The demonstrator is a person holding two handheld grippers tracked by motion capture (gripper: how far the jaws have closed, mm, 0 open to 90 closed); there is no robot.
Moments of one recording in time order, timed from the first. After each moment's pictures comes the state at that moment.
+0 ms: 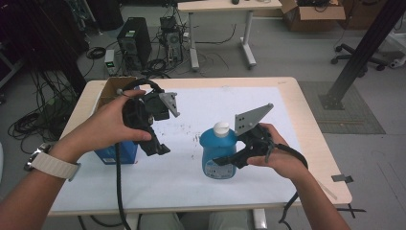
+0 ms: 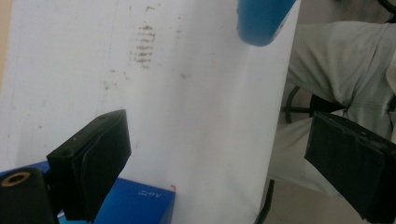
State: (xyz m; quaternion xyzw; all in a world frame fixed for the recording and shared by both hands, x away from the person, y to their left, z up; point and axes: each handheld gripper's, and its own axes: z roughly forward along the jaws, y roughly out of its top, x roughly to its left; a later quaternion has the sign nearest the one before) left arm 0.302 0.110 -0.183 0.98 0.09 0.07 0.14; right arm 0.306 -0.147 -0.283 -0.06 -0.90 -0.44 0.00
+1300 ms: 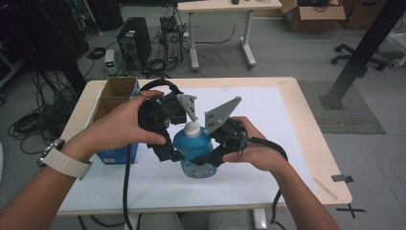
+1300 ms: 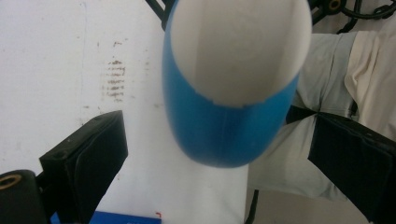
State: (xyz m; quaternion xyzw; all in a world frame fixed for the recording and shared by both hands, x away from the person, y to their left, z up) left arm 0.293 0.081 -0.175 0.99 0.05 0.03 0.16; right arm 0.304 -0.088 -0.261 0.00 -0.91 -0.41 0.01
